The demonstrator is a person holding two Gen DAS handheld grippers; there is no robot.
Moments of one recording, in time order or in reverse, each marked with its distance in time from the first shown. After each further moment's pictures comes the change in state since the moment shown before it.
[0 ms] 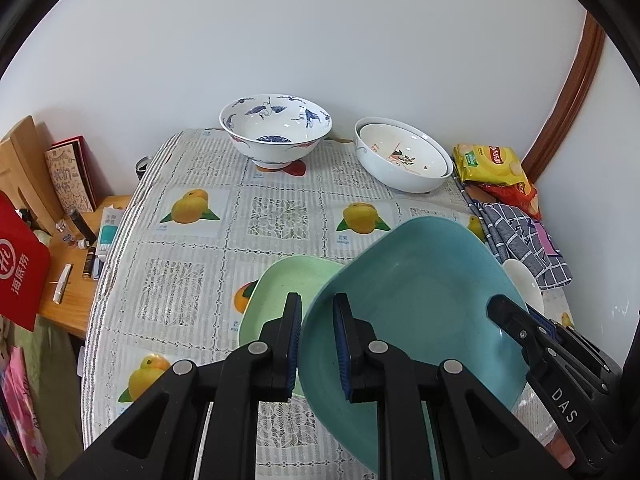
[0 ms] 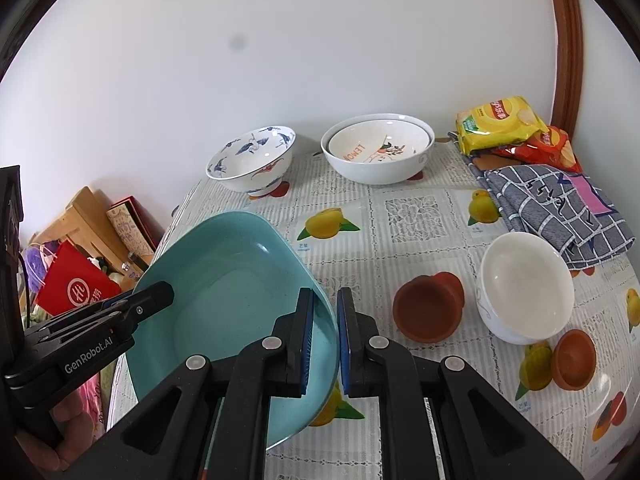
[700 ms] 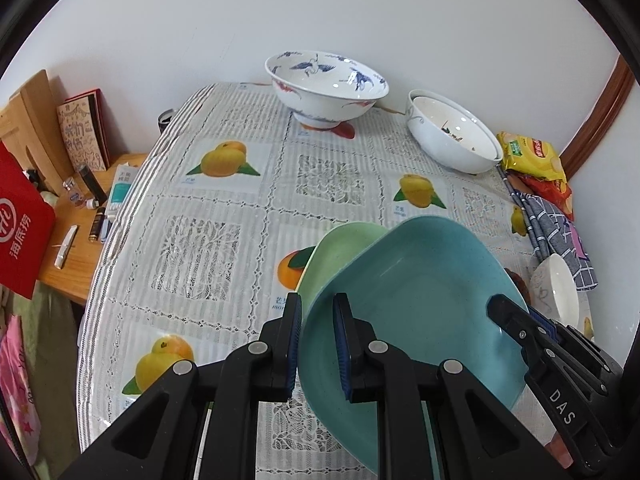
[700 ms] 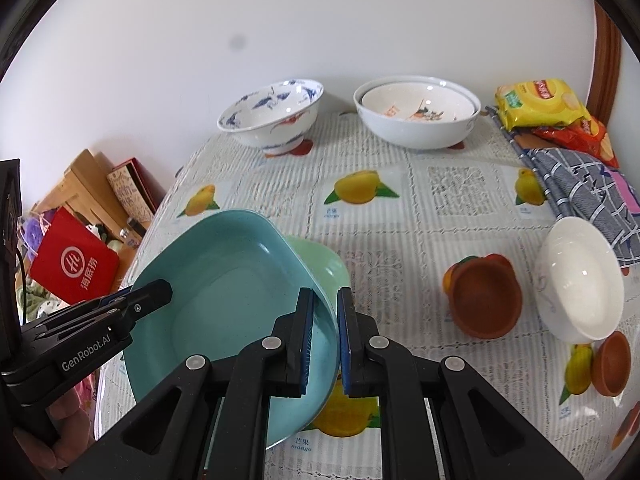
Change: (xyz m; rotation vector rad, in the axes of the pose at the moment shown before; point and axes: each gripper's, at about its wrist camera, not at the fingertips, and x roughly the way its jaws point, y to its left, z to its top) left arm 0.046 0.049 -0.018 -0.081 0.094 0.045; right arm 0.061 0.030 -0.017 -0.057 0.115 0.019
